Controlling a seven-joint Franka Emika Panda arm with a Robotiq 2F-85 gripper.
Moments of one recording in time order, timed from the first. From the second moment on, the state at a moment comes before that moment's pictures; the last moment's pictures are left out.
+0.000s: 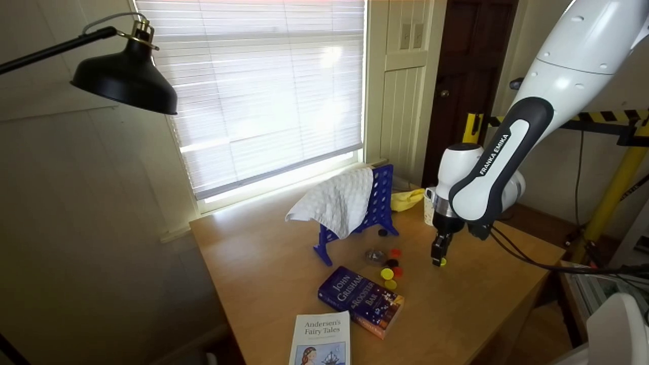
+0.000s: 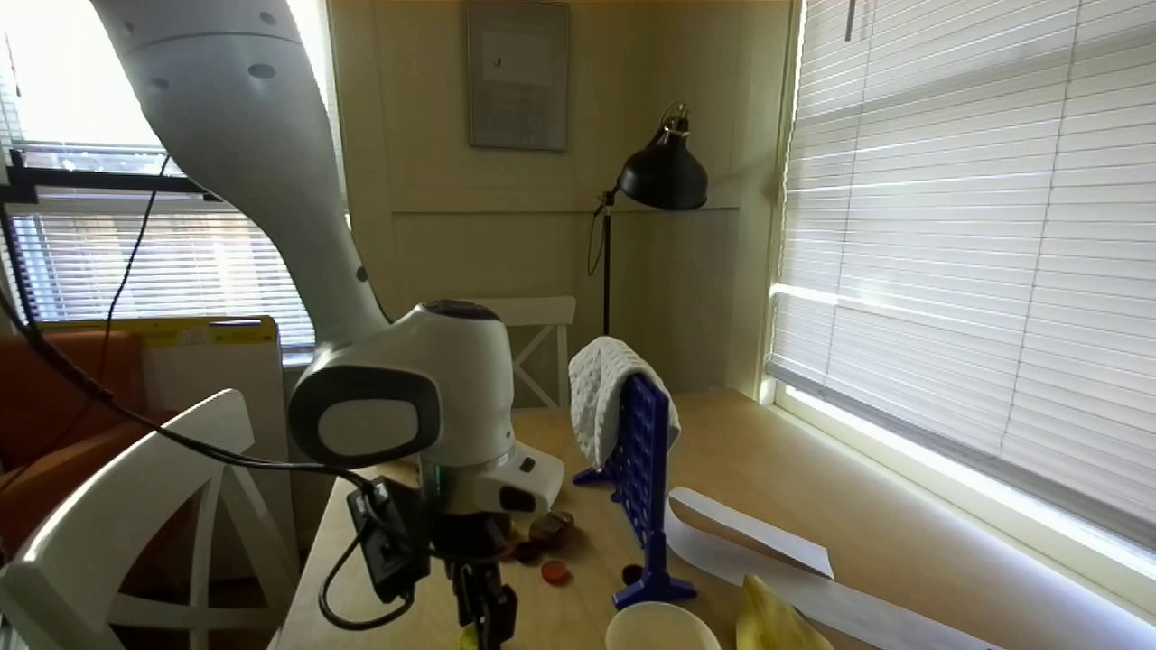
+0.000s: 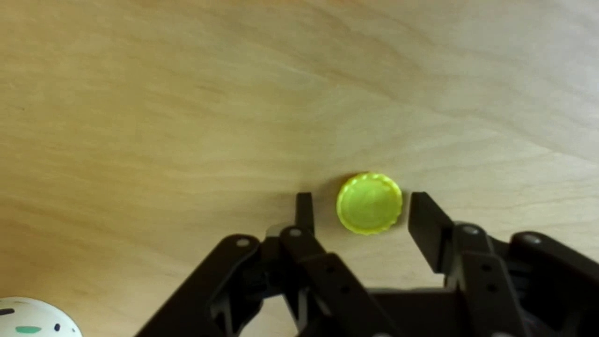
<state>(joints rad) -0.26 0.30 -0.09 -2.59 0.11 2.92 -0.24</state>
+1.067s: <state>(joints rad) -0.39 -0.19 0.17 -2.63 0.72 2.94 -0.58</state>
